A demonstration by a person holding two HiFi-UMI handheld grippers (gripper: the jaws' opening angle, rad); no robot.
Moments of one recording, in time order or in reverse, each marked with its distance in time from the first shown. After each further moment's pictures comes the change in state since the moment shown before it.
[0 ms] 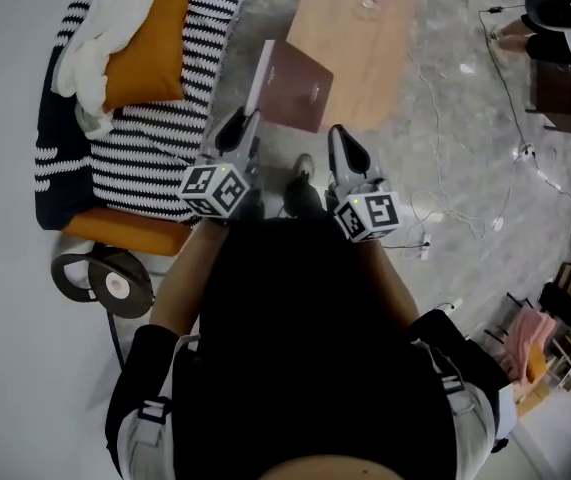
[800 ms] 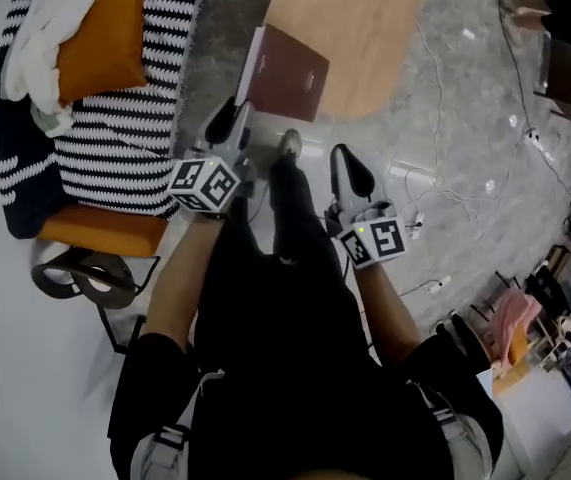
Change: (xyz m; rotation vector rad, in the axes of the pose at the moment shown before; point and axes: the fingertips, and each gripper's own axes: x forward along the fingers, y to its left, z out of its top) left arm 0.102 0.082 -0.106 -0.123 0.082 0.044; right arm 0.020 -0.085 -0.092 0.095 0.163 -0.052
